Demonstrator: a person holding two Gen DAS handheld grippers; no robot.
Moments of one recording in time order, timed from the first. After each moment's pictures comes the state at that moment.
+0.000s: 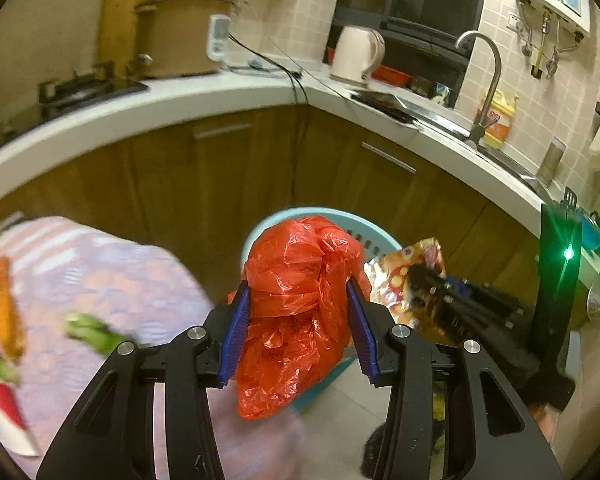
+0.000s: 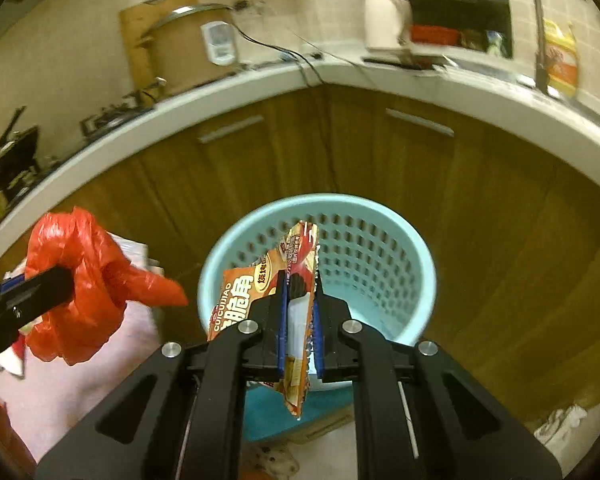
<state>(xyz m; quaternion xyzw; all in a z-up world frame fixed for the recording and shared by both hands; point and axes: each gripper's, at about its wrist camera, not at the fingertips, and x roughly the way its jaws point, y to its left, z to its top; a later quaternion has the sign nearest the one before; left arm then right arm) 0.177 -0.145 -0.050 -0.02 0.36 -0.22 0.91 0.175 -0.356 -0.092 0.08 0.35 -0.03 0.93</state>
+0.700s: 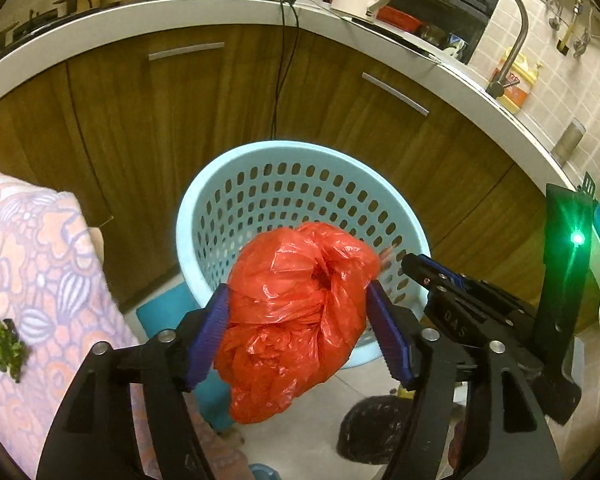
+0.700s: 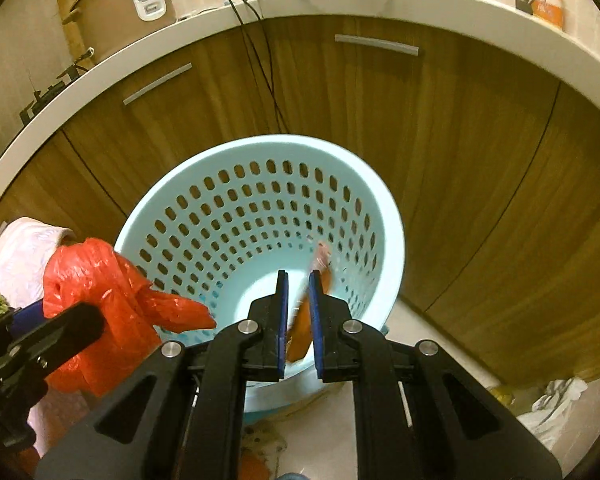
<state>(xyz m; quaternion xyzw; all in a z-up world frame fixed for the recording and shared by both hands) 0.228 -0.203 -0.125 -0.03 0.45 -0.22 0.86 0.218 -0.398 -0.148 0.12 0.42 -0.06 0.90</state>
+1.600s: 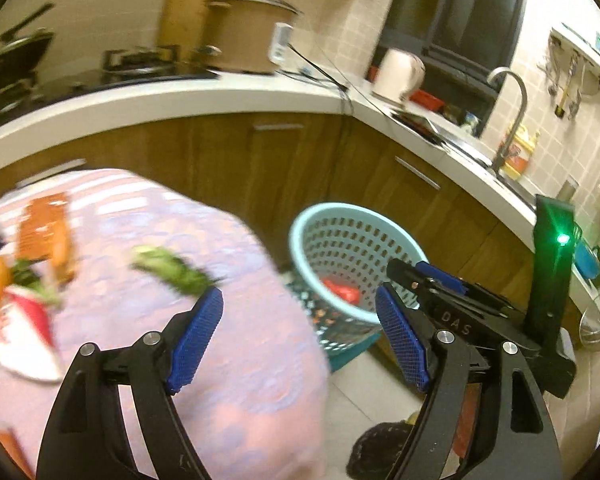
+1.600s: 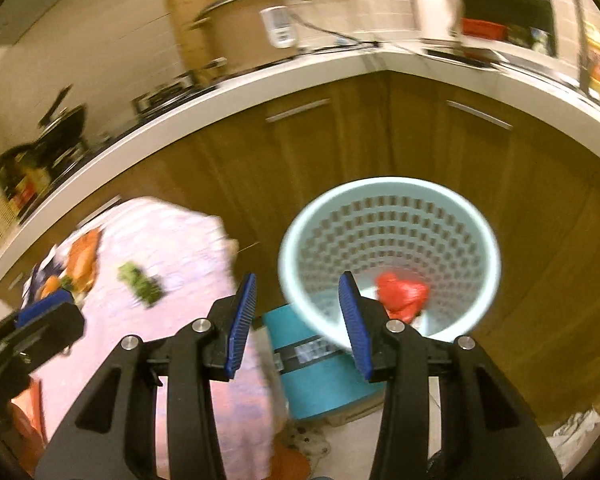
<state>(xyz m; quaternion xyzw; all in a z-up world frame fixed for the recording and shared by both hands) 0.108 -0.065 -0.037 -0.08 0.35 -0.15 0.92 0.150 -0.264 -0.070 0.07 0.36 0.09 0.93</state>
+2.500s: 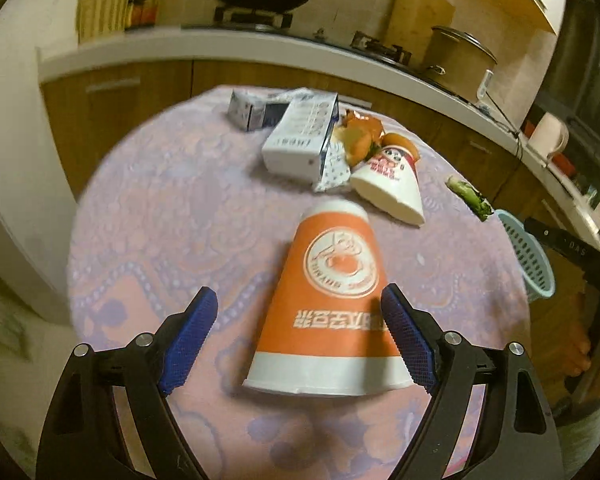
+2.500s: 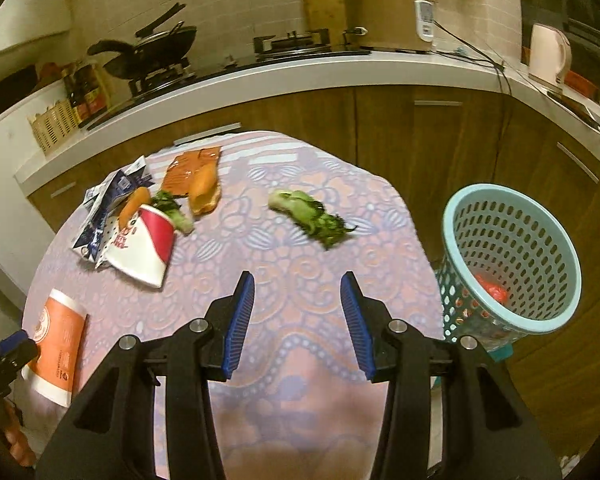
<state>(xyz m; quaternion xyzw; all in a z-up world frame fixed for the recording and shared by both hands) -0.075 0.199 -0.092 -0.18 0.38 0.09 0.90 0.098 -0.112 -0.071 -0.03 0.37 0.19 0.91</state>
